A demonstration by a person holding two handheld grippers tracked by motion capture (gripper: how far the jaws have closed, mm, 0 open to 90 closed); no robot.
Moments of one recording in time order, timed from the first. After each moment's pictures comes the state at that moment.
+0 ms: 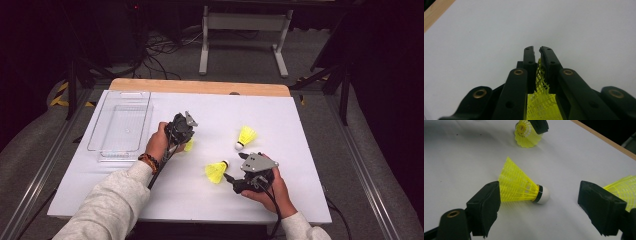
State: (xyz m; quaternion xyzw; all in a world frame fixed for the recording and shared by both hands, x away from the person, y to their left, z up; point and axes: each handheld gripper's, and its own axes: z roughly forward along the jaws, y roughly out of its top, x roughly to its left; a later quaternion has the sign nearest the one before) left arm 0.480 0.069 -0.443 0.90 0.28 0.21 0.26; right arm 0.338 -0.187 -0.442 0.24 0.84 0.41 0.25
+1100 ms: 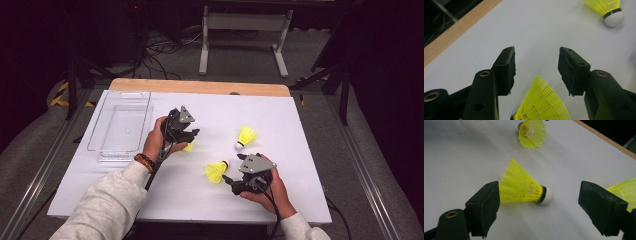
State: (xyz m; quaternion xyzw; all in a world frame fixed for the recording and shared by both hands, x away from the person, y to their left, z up) left arm 0.459 0.082 -0.407 0.87 0.26 0.23 0.36; right arm 0.336 -0.183 -0.441 0.24 0.85 0.41 0.25
